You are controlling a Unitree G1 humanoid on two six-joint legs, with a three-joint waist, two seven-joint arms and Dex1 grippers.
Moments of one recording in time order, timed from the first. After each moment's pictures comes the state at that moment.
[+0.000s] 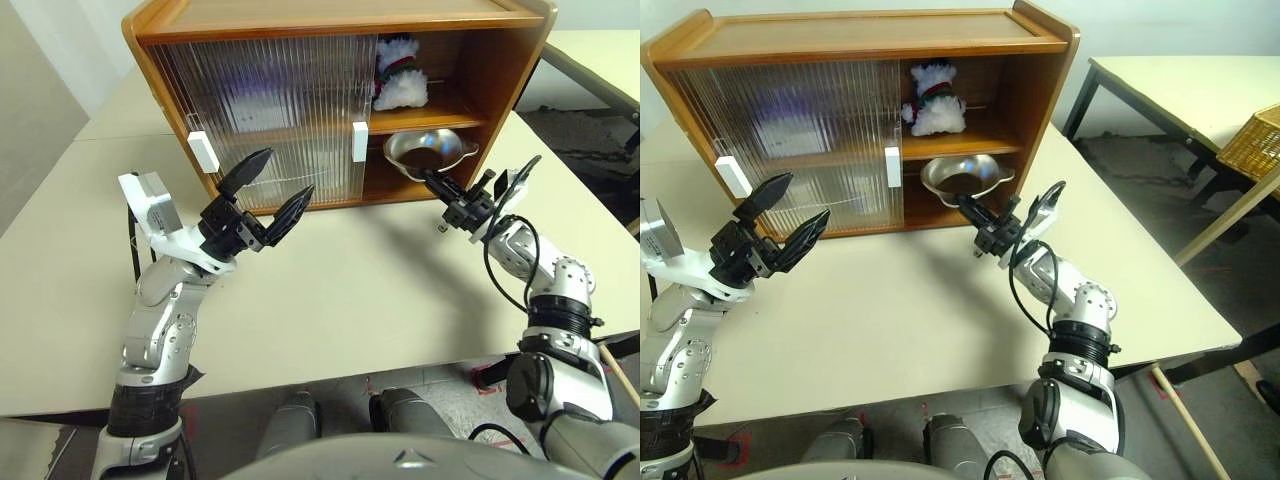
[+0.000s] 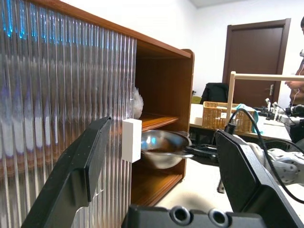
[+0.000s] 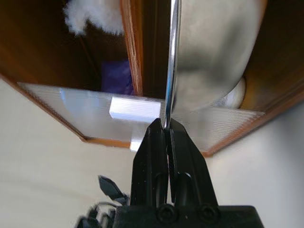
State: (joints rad) left arm -0.13 0.38 0.14 -0.33 -0.62 0.02 -0.72; right arm -0.60 -0.21 -0.57 0.49 1.52 1.05 0.08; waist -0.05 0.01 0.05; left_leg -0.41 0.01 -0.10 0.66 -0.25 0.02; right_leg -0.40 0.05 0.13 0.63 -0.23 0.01
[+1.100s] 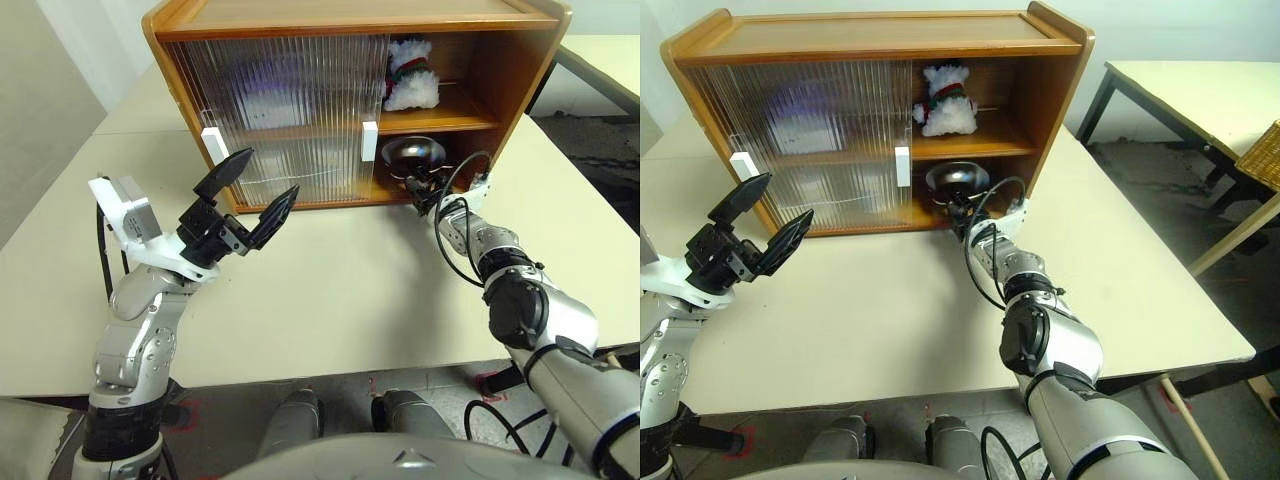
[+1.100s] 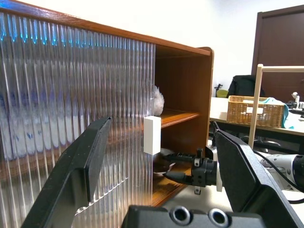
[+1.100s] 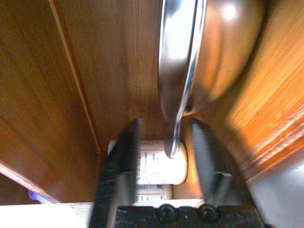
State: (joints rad) left arm -0.06 0.43 0.20 -0.44 -0.62 0.06 -0.65; right arm -0.96 -0.20 -0.65 1.26 0.93 0.47 0.44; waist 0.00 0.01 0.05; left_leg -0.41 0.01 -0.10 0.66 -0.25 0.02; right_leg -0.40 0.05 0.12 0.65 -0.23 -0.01
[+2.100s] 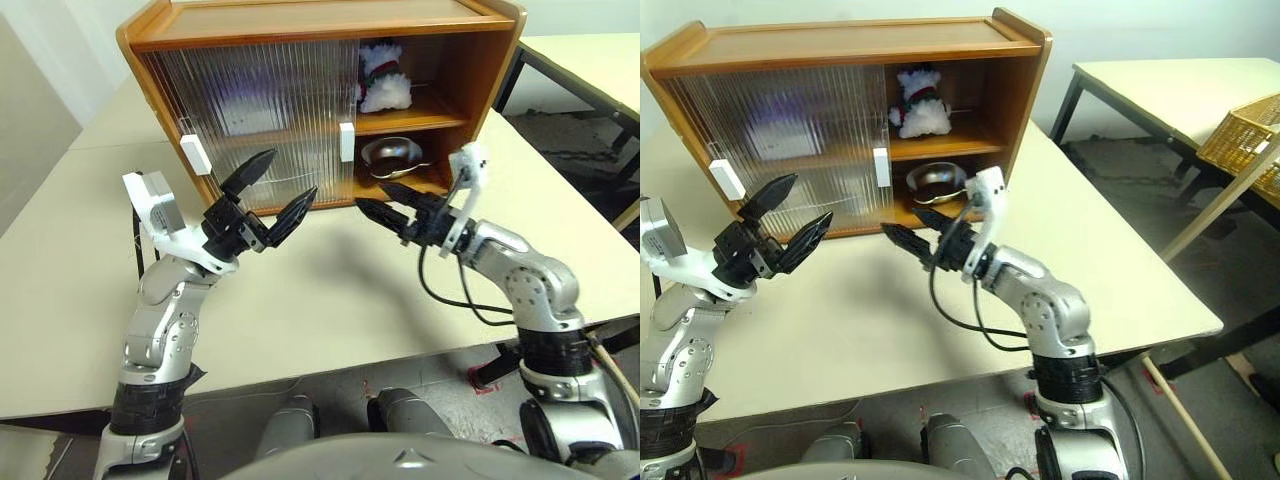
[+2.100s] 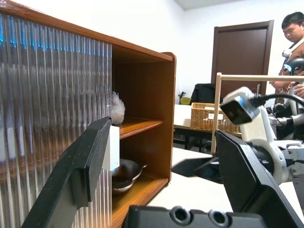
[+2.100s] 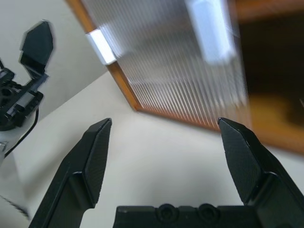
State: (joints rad) left arm -0.14 0.37 0.14 -0.32 -0.62 0.02 -0.74; right arm -0.43 -0.26 0.02 -0.21 0.64 0.67 0.58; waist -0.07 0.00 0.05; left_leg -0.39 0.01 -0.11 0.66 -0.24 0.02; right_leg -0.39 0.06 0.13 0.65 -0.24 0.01
